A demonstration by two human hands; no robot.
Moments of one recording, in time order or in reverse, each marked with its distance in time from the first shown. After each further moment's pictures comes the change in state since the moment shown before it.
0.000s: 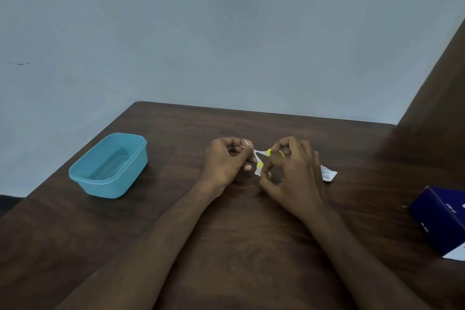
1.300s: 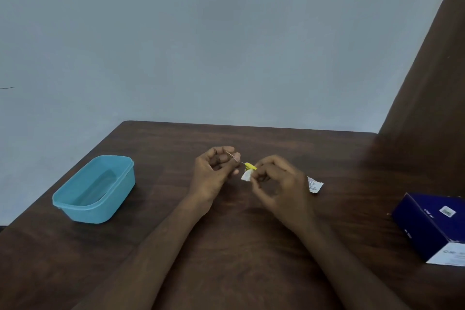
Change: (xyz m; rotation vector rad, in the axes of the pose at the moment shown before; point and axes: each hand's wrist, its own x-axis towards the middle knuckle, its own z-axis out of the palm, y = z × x) left_hand 0.006 0.001 0.000 -0.251 -0.006 -0.002; right_hand 0.003 -0.002 -0.008 0.410 0.184 -0.113
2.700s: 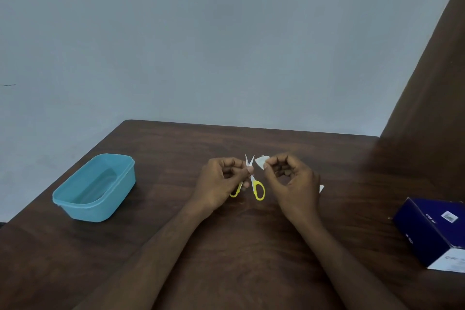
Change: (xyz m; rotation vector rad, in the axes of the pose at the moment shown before) left_hand -0.008 -0.003 -0.001 0.355 -0.215 0.080; right_hand 0.003 0.006 0.000 0.140 0.196 0.408
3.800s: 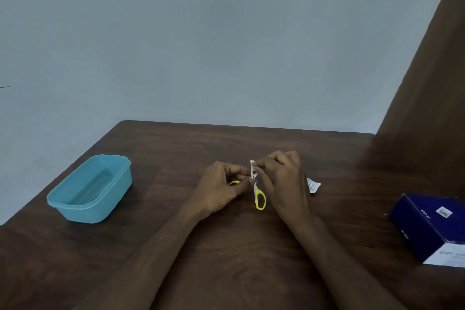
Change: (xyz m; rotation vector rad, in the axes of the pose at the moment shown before) left_hand -0.002 -0.002 -0.003 0.229 -0.191 0.096; right_hand 0.010 0.032 0.010 -0.436 -0.104 -0.374
